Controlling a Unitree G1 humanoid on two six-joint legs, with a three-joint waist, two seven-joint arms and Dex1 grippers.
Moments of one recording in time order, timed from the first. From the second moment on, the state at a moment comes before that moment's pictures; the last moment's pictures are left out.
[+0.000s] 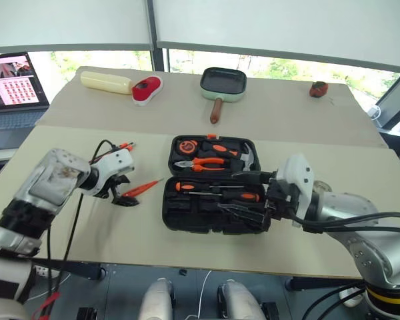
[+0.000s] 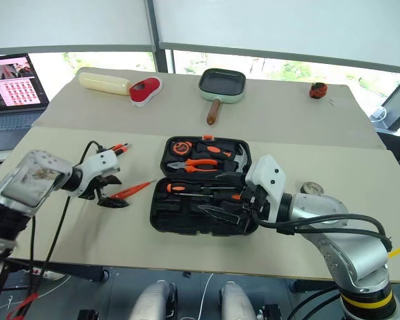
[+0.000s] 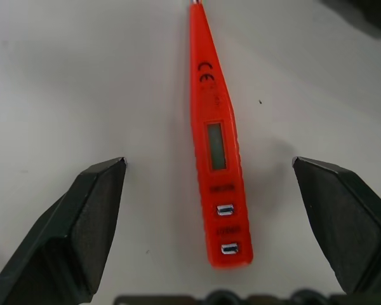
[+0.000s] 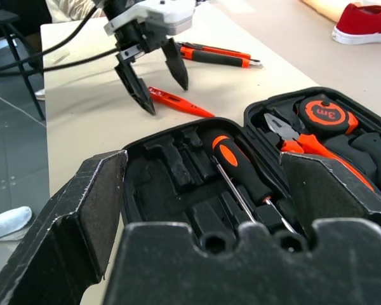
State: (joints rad) left arm -0.72 0.94 -0.40 0.19 -0.08 0.68 -1.22; right arm -0.25 -0.65 -0.05 -0.73 0.64 0.82 0.70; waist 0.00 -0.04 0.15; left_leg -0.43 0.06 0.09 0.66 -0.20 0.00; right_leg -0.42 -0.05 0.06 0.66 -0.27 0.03
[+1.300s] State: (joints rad) left arm -0.93 0.69 -0.51 0.05 -0.05 0.58 -1.42; right arm -0.06 -0.79 -0.13 -0.80 0.76 0.82 0.64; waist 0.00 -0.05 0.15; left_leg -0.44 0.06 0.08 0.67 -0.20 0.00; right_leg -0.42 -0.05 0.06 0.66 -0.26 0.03
